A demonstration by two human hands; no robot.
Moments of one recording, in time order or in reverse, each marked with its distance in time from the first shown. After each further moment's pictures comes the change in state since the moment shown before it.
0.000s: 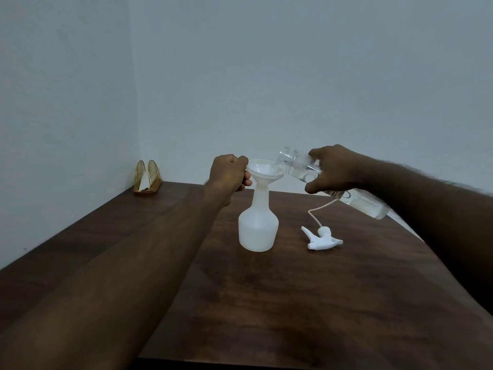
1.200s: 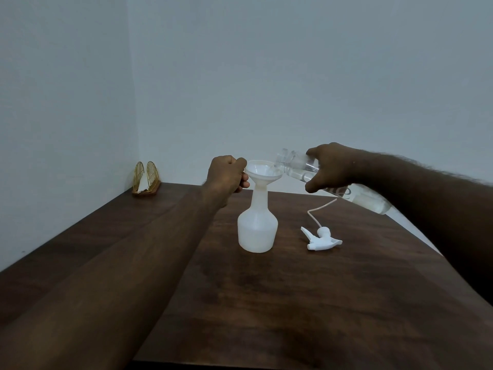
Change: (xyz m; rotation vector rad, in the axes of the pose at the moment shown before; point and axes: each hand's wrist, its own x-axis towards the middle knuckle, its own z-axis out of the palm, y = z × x) left_hand -0.001 0.000 -0.005 0.048 -0.015 0.028; right_hand 0.006 -0.008 -0.007 -0.073 -0.074 0.034
